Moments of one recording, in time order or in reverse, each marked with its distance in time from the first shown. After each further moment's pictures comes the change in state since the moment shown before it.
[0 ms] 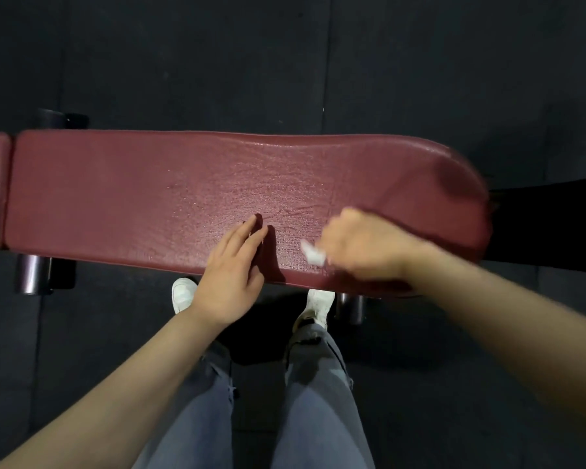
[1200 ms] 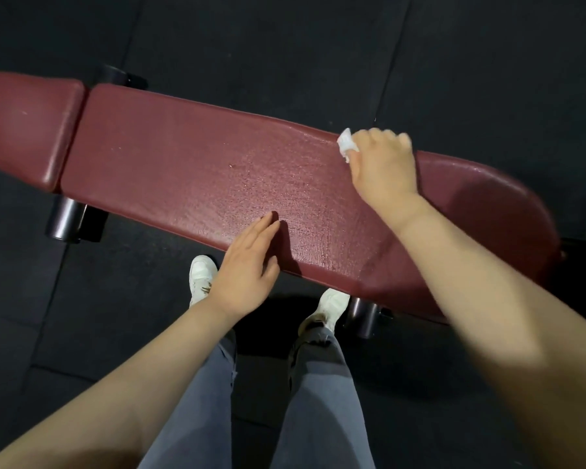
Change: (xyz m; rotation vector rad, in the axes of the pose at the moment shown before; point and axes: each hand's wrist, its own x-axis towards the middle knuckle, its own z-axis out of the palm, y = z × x) left_hand -0.026 -0.039 -0.006 -0.136 0.132 -0.156; right_hand 0.128 0.032 -0.022 -0.101 0.301 0.707
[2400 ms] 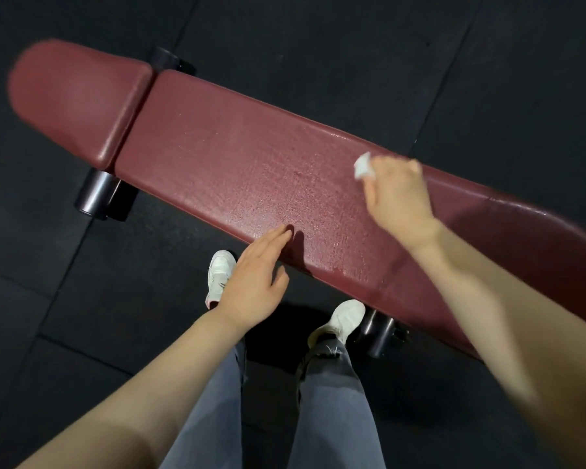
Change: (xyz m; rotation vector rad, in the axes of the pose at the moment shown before) left_hand -0.025 -0.054 -0.039 -0.127 0.094 -0.113; right_hand 0.024 -0.074 0.017 0.069 -0.045 -0.213
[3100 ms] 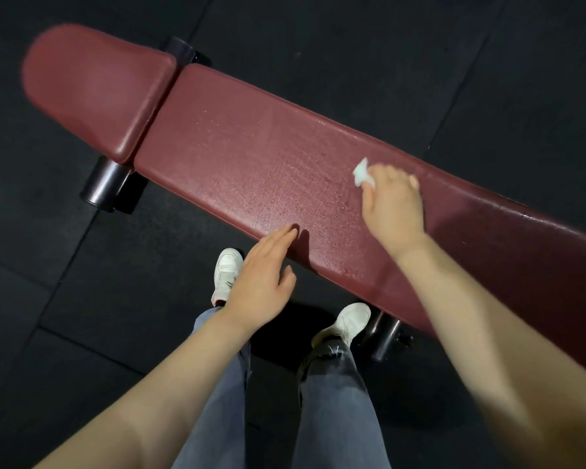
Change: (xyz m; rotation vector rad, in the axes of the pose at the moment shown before) left_hand 0.002 -0.025 -0.023 -0.054 0.026 -0.028; right_hand 0.013 -0.051 0.027 0.127 0.000 0.141
